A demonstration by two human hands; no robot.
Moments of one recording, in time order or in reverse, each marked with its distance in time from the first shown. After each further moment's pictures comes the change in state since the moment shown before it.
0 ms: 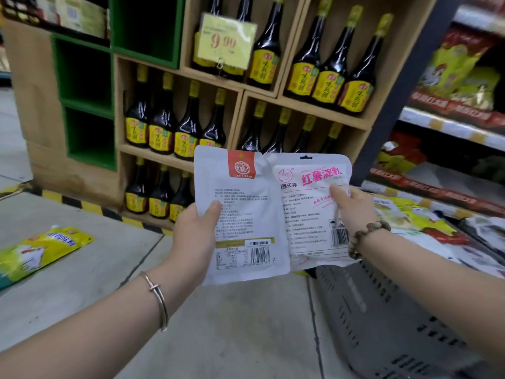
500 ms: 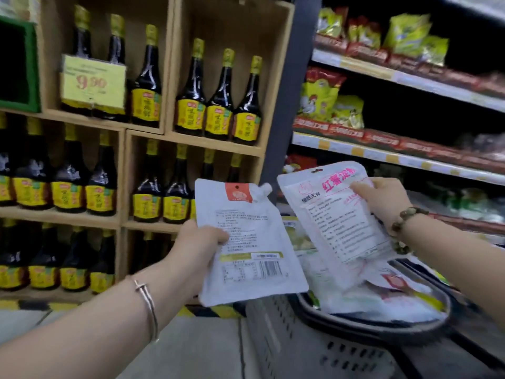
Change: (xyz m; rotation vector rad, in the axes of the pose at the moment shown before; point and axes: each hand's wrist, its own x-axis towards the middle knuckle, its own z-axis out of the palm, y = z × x) left_hand -0.025 0.024 0.216 0.006 -0.304 -0.241; right_hand 0.101 0.017 -0.256 -0.271 0.255 -0.097
